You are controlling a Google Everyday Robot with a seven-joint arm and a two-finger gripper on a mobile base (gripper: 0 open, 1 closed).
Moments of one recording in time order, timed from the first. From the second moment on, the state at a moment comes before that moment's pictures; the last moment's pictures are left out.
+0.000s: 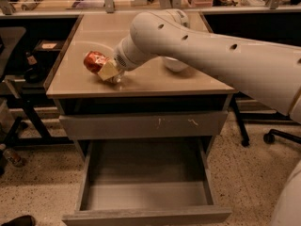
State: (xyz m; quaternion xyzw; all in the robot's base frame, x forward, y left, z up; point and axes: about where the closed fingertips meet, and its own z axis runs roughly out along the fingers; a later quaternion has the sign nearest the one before) arm 0.683 0.101 0.850 -0.42 0.81 0.13 0.38
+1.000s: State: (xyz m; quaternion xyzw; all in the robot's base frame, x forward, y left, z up) arm 0.683 0.101 0.850 -0.42 0.81 0.13 0.38
